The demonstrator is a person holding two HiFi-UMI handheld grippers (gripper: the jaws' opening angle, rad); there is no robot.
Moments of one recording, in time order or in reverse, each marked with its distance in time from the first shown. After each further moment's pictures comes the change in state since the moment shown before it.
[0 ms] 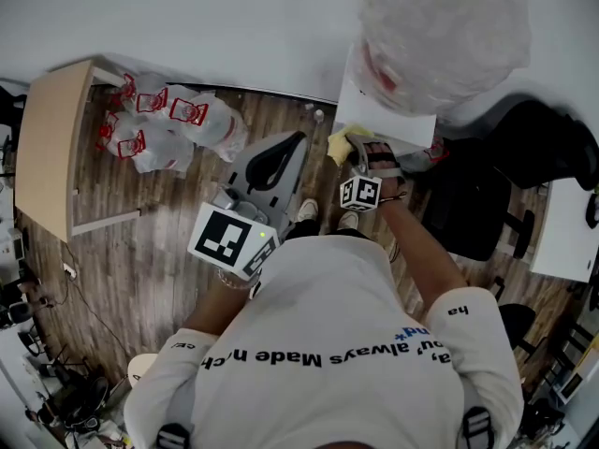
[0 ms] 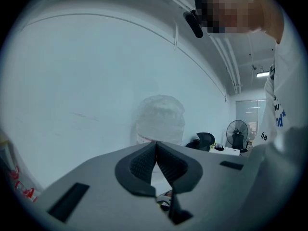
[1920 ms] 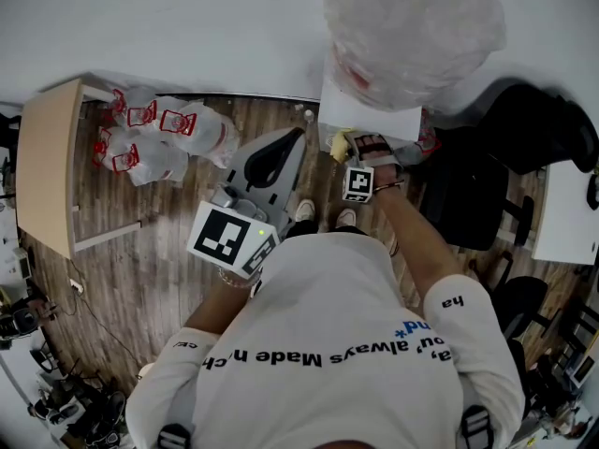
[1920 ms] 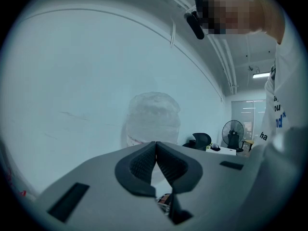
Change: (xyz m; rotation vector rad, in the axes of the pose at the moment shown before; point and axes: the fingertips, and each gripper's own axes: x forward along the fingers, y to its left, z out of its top) left arm 0.038 -0.020 0.000 0.002 0.006 -0.054; right arm 0.027 0.026 -0.061 -0.219 0.135 0.120
